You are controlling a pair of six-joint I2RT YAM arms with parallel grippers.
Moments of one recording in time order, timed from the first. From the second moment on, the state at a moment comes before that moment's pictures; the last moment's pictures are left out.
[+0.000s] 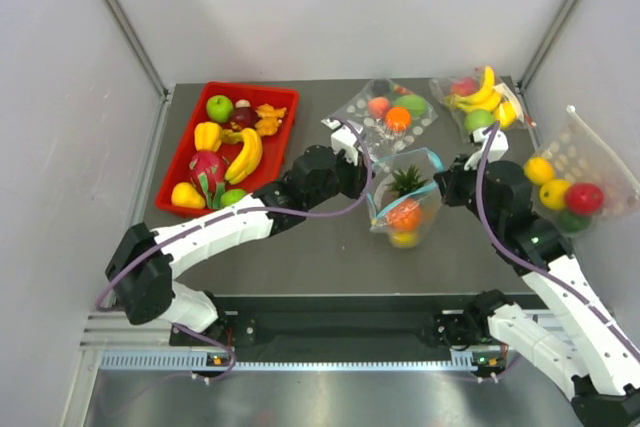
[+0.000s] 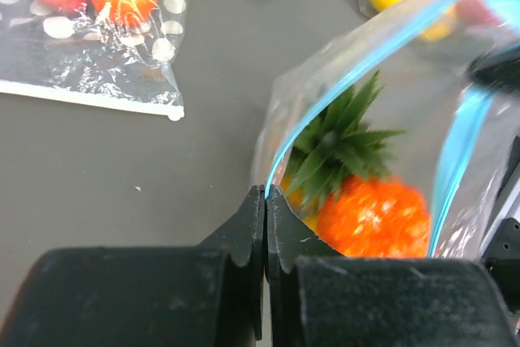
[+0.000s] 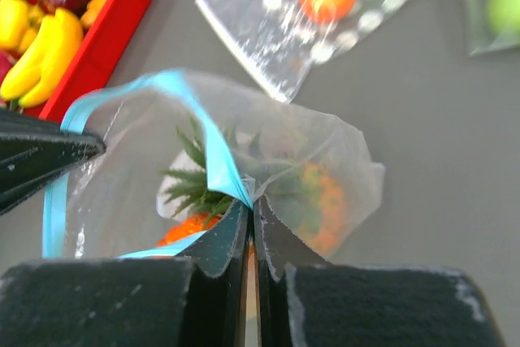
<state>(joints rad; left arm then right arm) -0.92 1.45 1.07 0.11 -0.06 -0.31 0.44 0.71 0.83 -0.47 0.11 0.31</state>
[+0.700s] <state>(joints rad) -0.84 1.56 0.82 0.21 -0.12 -0.34 0.46 0.93 0.66 -0.26 -0.03 0.36</state>
